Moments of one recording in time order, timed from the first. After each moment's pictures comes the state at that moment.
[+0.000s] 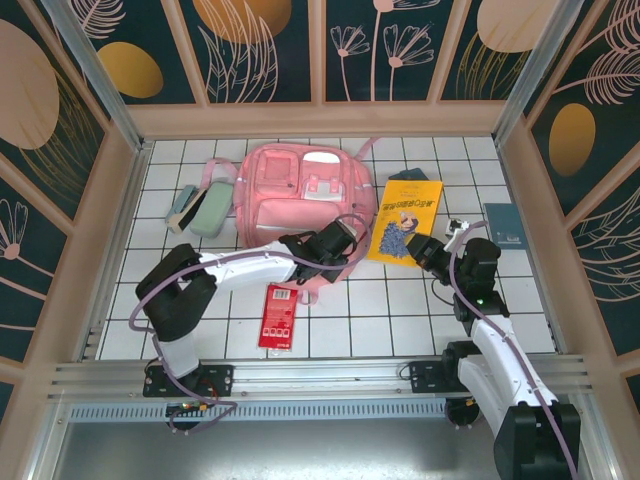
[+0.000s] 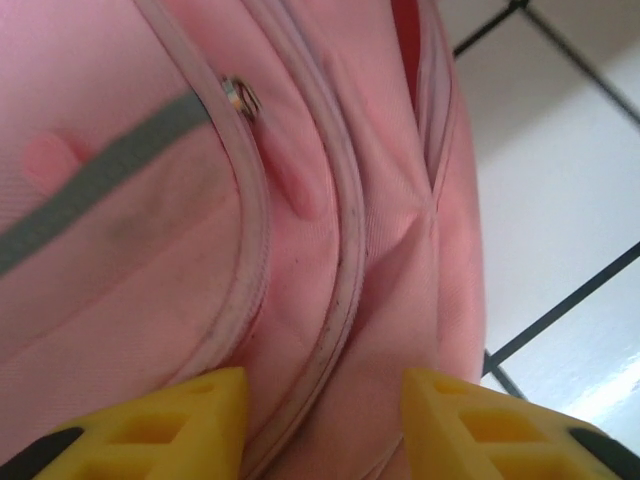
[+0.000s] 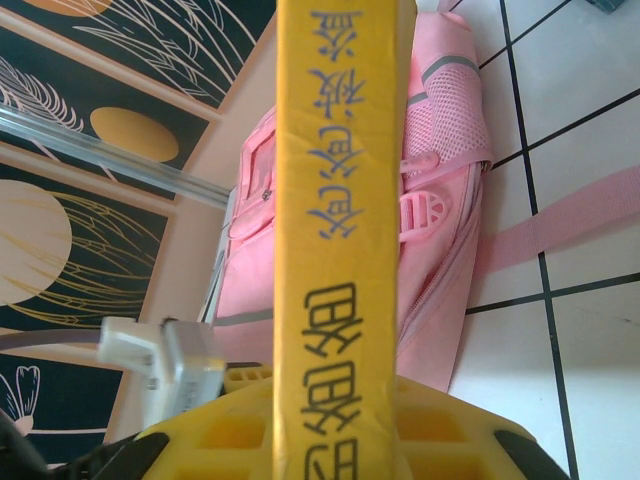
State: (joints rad) left arm -0.96 1.82 1.18 -0.40 -0.24 -0.23; right arm 0.05 0.74 0.30 0.14 -0.60 0.84
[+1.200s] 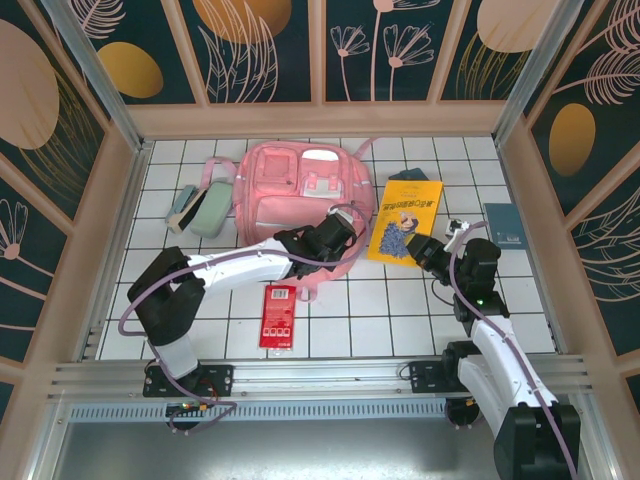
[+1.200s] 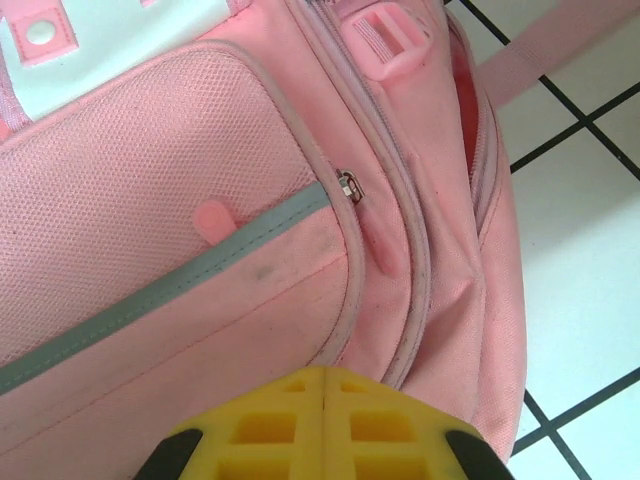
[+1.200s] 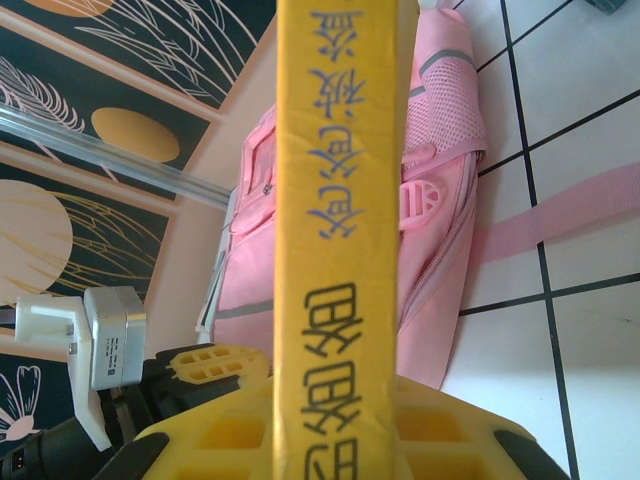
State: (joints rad) left arm -0.96 1.76 1.22 -0.40 -0.40 -0.25; right arm 0.05 0.73 0.30 0.14 -0.60 0.84
